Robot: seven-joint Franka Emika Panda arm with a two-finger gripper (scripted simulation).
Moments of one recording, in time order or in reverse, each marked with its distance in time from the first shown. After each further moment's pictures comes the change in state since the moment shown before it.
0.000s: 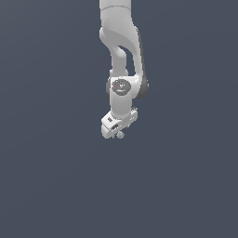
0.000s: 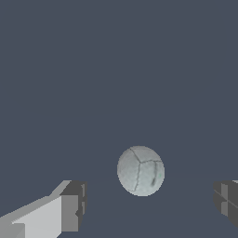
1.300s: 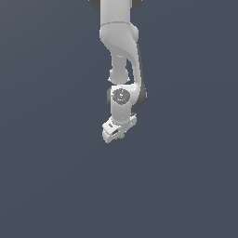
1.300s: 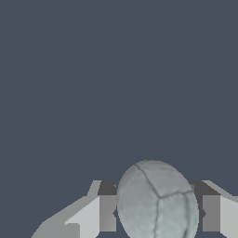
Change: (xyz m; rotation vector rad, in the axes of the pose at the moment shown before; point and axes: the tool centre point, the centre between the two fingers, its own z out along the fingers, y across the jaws) arm 0.000 -0.001 0.042 0.000 -0.001 -0.004
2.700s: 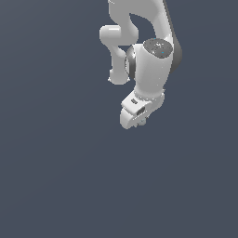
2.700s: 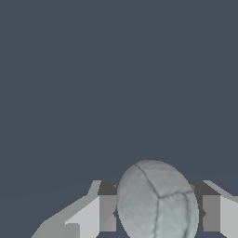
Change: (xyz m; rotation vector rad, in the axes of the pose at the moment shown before) arm 0.083 -0.041 -0.182 0.000 0.002 -0.002
